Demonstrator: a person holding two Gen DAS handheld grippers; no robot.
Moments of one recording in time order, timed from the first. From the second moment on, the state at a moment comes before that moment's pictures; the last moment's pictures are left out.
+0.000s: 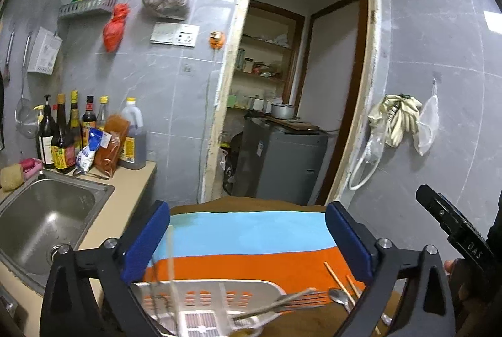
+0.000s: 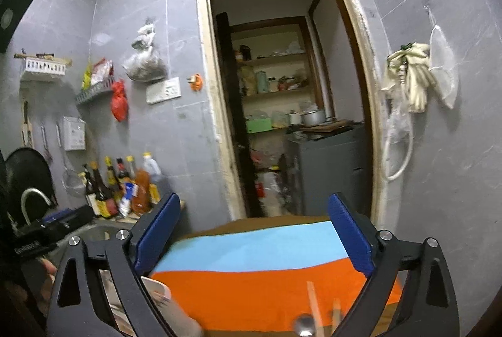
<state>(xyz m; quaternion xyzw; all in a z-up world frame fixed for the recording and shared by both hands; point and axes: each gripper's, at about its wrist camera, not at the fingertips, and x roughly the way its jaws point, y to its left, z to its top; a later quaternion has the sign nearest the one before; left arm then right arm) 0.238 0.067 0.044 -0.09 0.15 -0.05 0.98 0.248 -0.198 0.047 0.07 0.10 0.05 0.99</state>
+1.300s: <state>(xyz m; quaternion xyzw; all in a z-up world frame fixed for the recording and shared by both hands) 0.284 -0.112 -0.076 -0.12 0.32 -0.06 0.94 0.277 -0.377 -0.063 0.06 0.25 0.04 0.97</state>
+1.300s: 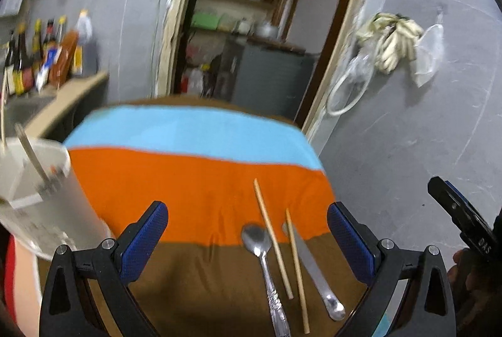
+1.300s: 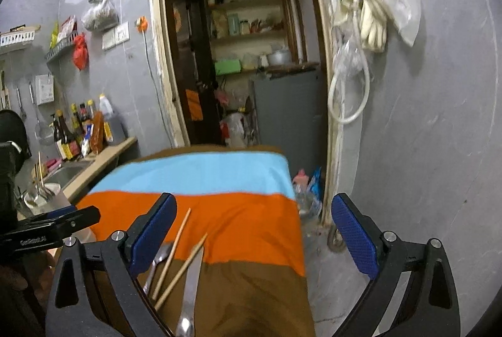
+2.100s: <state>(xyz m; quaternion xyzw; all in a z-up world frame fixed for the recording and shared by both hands) 0.321 -0.129 -0.167 -0.16 0.46 -0.14 0.86 0.321 -0.312 -0.187 0.03 0.42 0.20 0.88</state>
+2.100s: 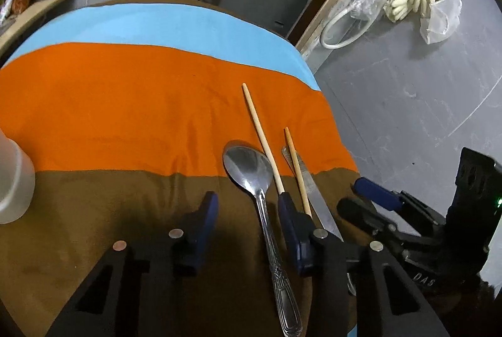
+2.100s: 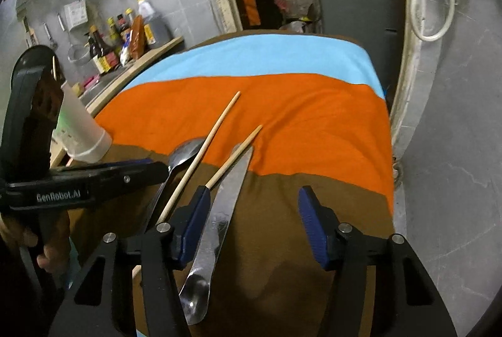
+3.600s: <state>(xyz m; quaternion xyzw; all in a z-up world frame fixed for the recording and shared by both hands) 0.353 -0.132 -0.169 -0.16 0.51 -0.18 0.83 0.385 -0.308 -0.221 0.11 0.53 0.21 0.81</state>
